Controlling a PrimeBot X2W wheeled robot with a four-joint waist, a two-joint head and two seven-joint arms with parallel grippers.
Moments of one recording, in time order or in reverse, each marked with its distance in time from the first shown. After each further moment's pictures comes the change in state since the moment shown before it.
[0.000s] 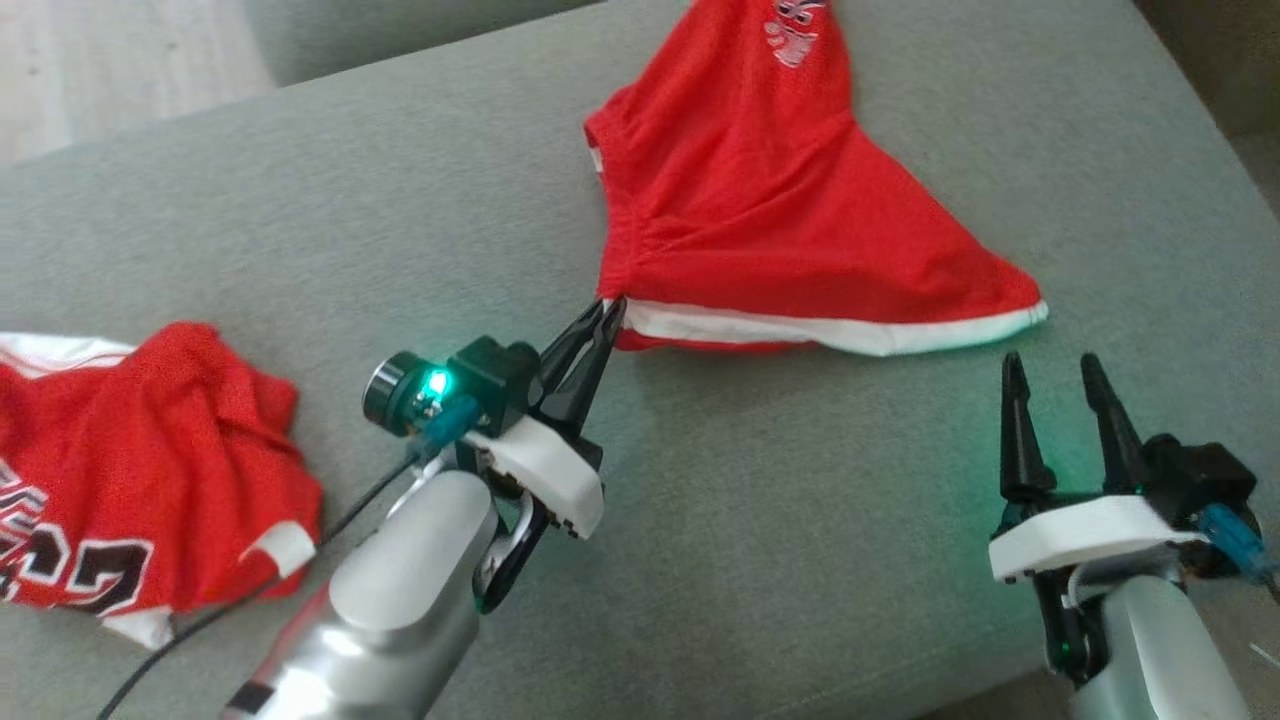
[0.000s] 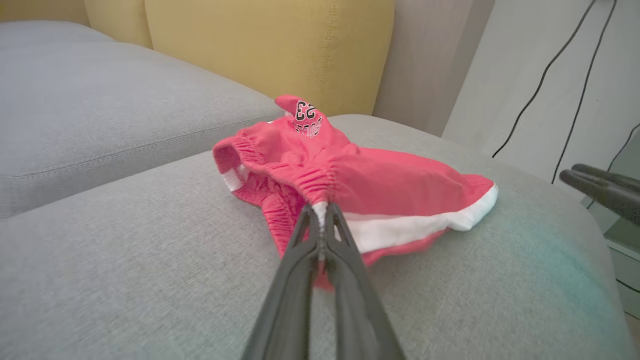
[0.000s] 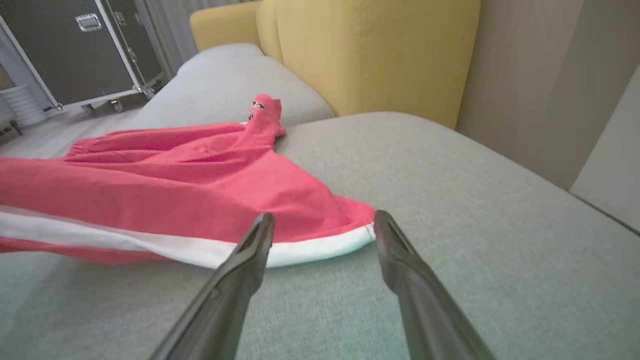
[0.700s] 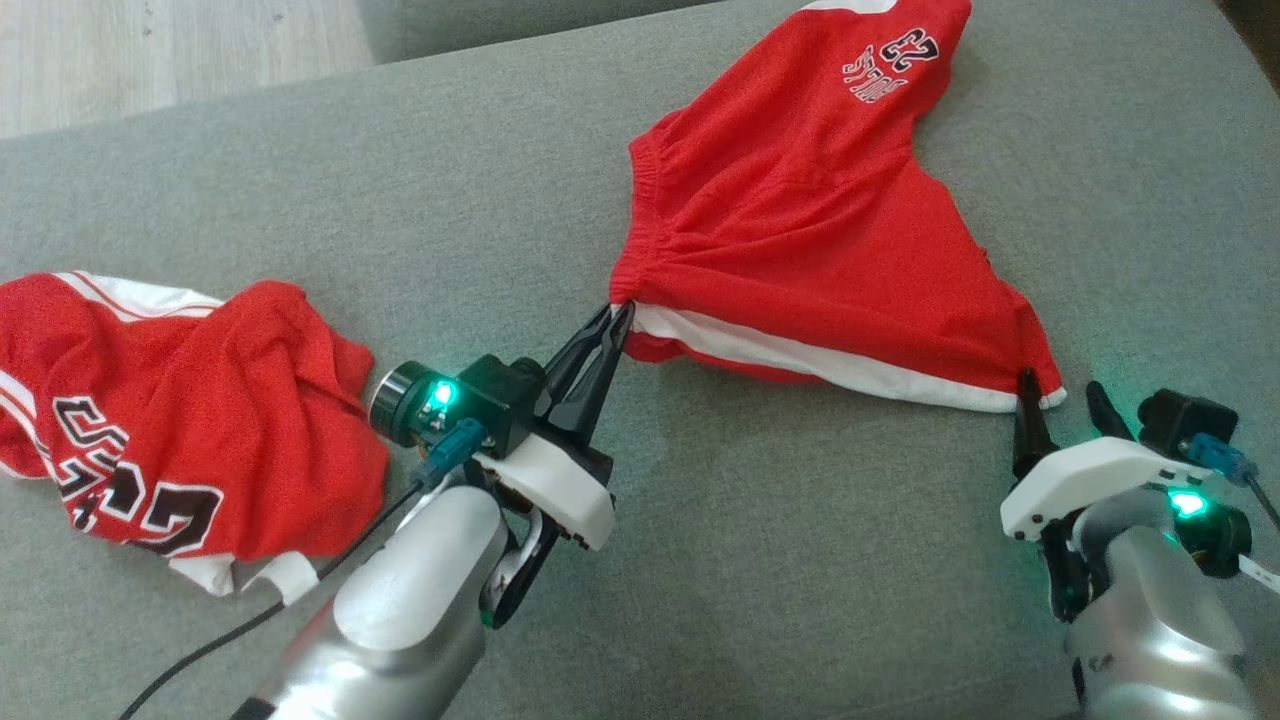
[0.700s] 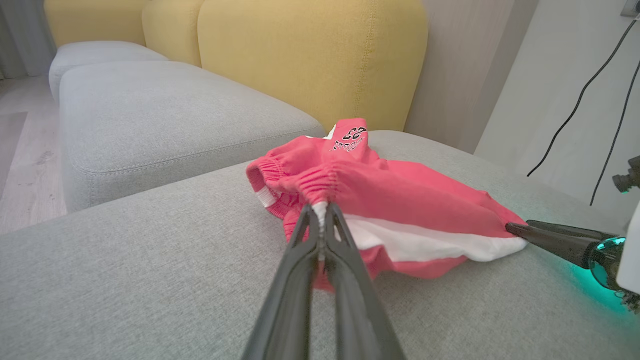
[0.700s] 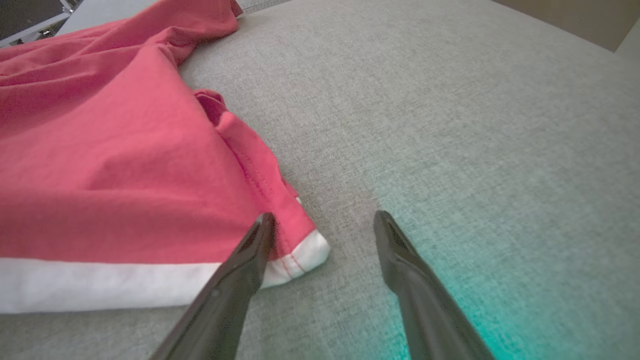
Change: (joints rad) left arm 0.046 0.016 -0.013 -0.089 0.002 0.048 -0.029; right arm -0.283 -0.001 -0.199 0.548 -0.067 0.000 0.093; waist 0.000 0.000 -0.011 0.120
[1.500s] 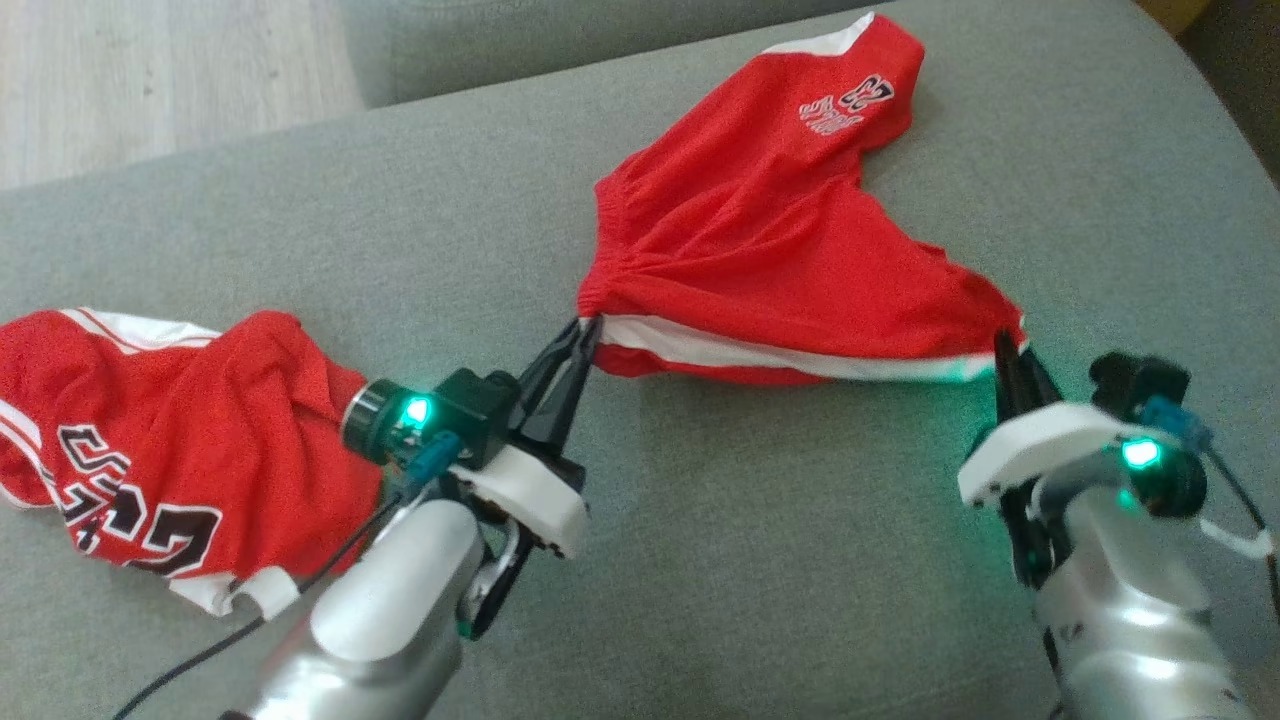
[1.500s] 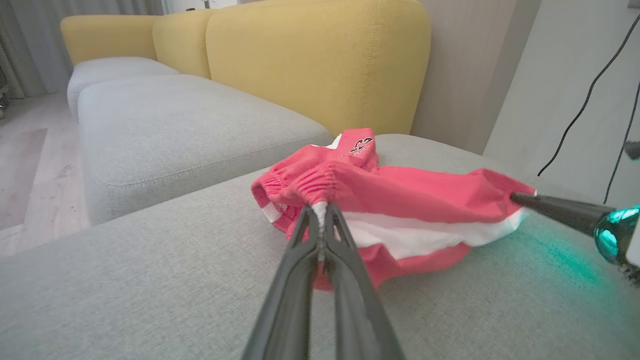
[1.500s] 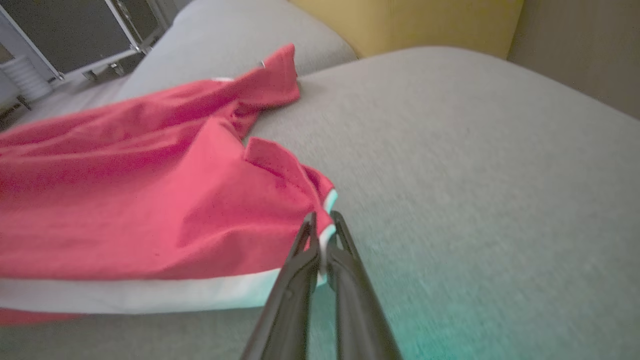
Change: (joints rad) left arm 0.022 0.033 0.003 0.006 -0.011 0.030 -0.004; right arm -0.069 -0.011 0.187 0.049 0.083 0.000 -0.080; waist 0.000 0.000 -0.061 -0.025
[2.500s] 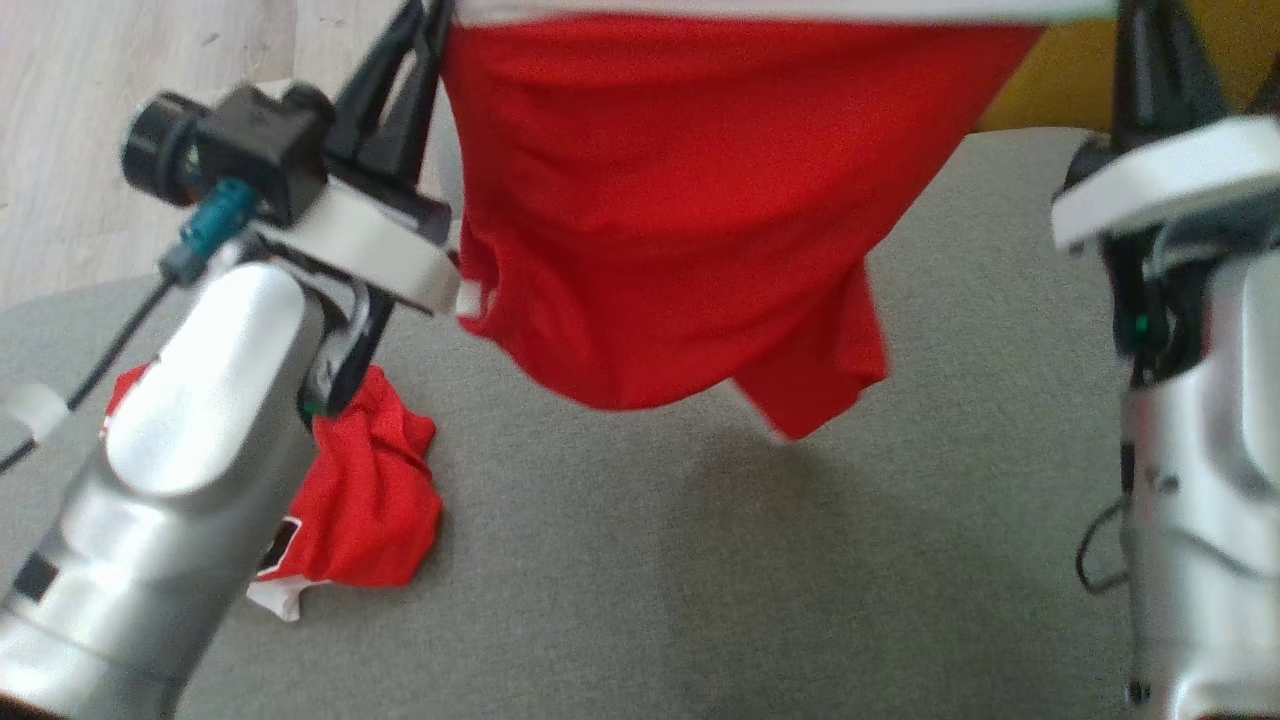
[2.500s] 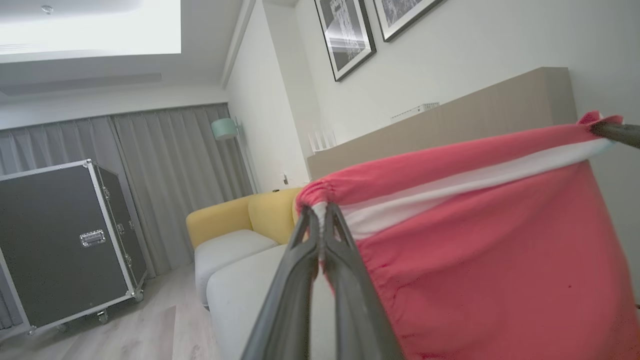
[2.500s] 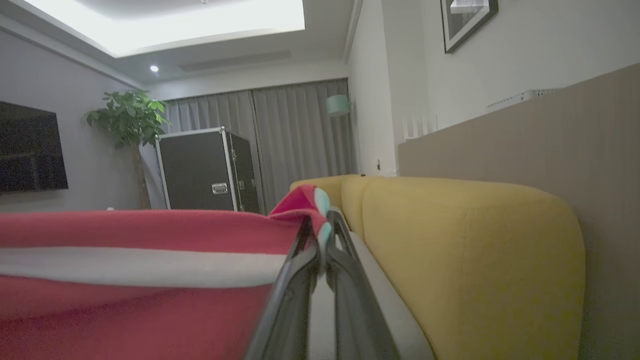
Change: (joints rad) left arm -0.287 0.184 0.131 -0.198 -0.019 0.017 0.103; right arm -0.141 -0.003 -0.022 -0.696 -0.001 0.000 0.303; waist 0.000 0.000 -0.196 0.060
